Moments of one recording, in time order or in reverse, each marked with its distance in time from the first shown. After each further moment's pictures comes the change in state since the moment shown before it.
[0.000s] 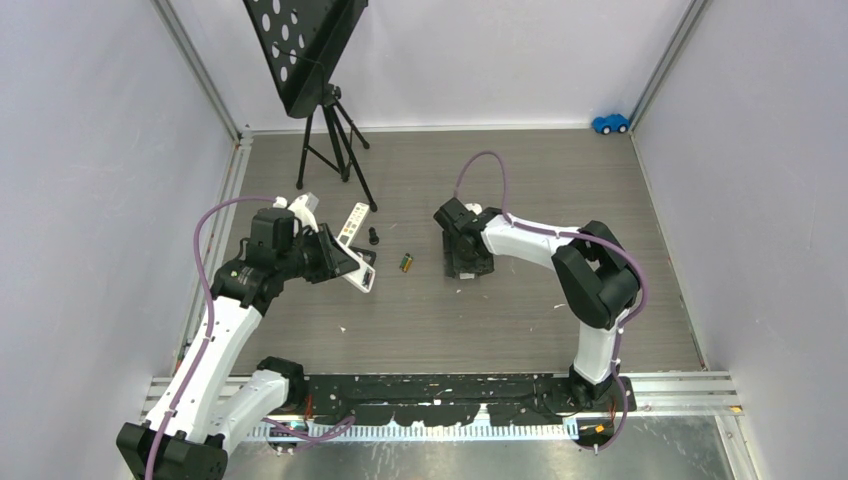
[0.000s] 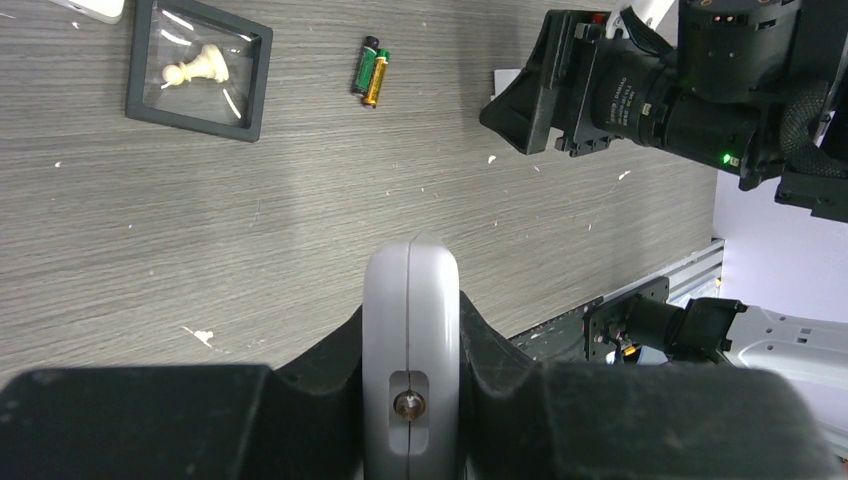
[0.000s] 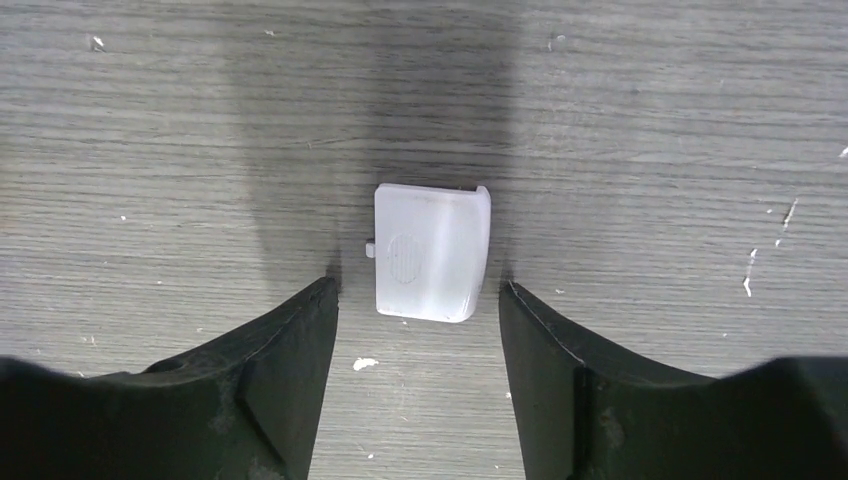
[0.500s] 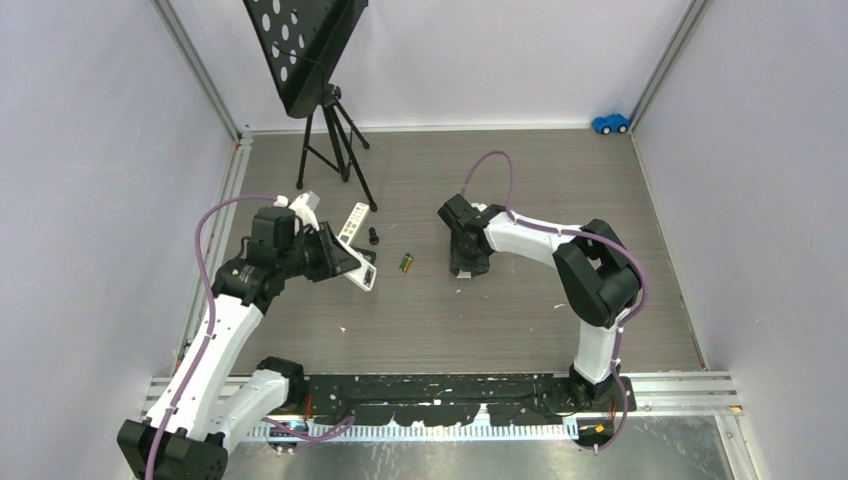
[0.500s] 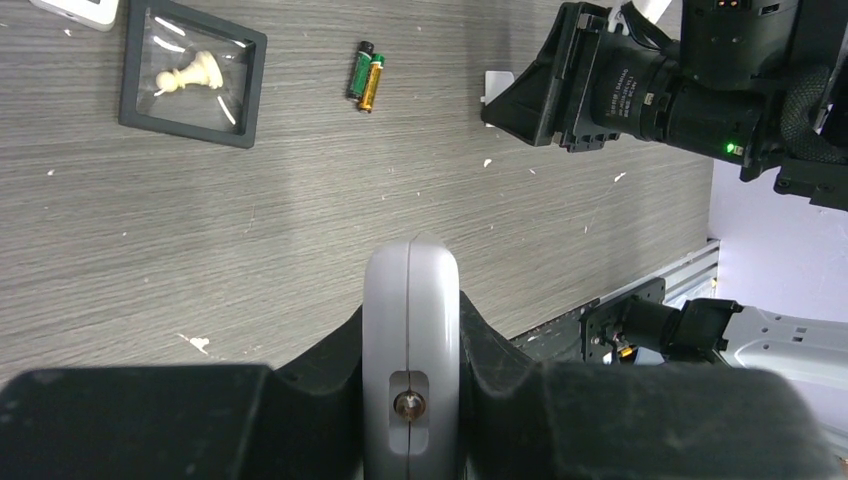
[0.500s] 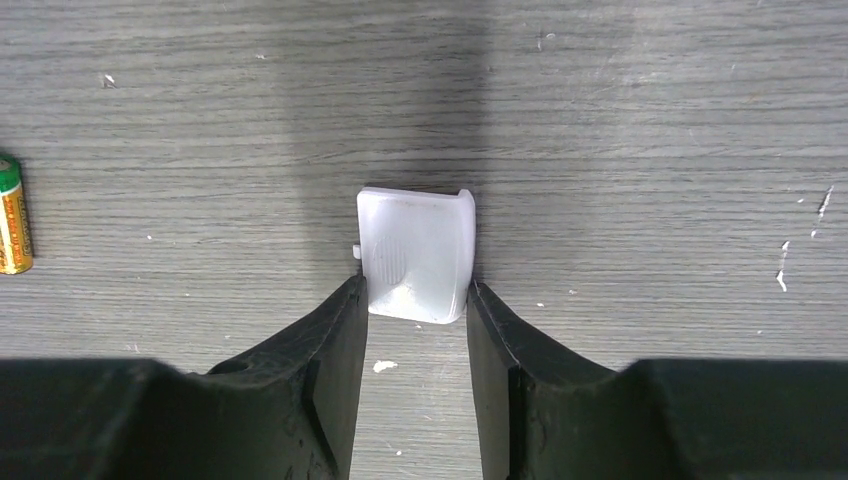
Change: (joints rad) left arm 0.000 0.011 0.000 0.013 0.005 -0.002; right arm -0.027 0.009 0.003 0.009 -0.071 0.072
